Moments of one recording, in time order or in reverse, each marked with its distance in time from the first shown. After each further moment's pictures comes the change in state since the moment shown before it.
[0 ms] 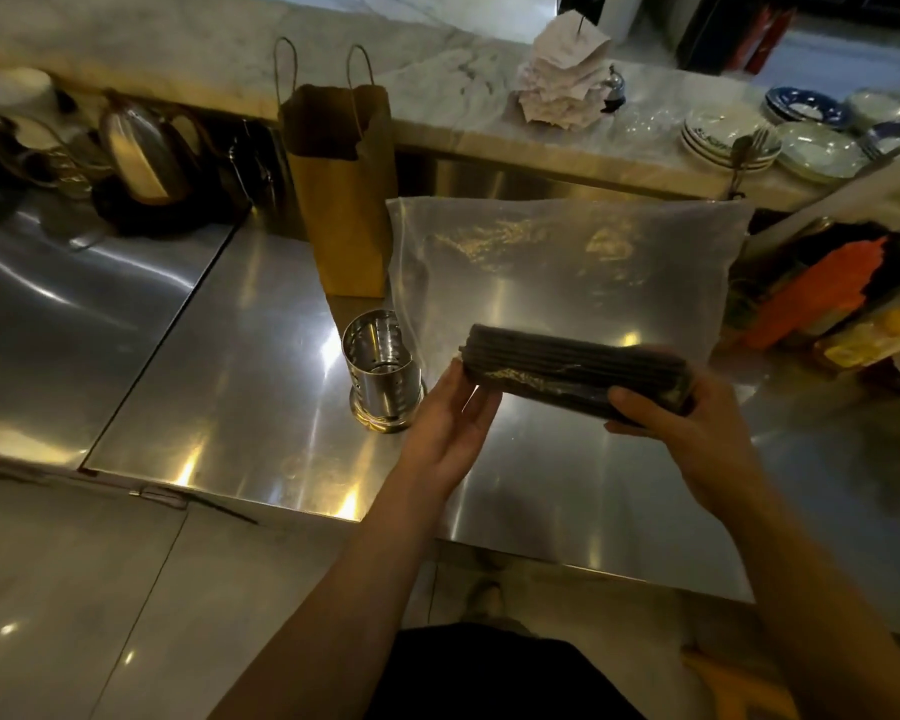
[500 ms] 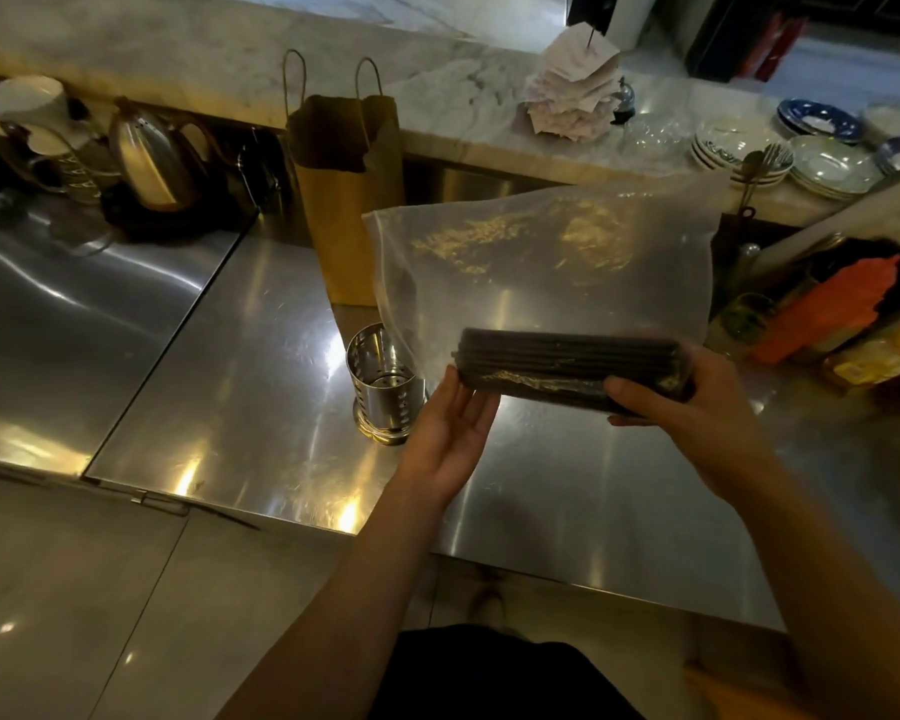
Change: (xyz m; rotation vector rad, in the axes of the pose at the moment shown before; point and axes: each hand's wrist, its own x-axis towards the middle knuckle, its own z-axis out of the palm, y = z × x) left_hand 0.005 0.009 0.002 -0.095 -0.012 -0.017; right_hand 0.027 -0.020 0.001 -0.098 -0.096 -0.007
